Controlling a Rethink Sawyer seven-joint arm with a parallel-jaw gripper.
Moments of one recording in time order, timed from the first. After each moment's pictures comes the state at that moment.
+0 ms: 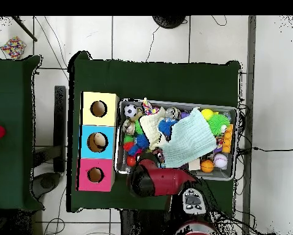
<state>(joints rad) -0.17 -0.56 -0.11 1.93 -0.29 -0.09 1.57</state>
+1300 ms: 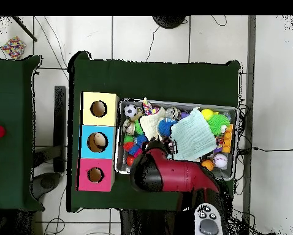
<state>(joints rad) -0.20 -0.74 -0.12 1.86 -0.28 0.11 1.57</state>
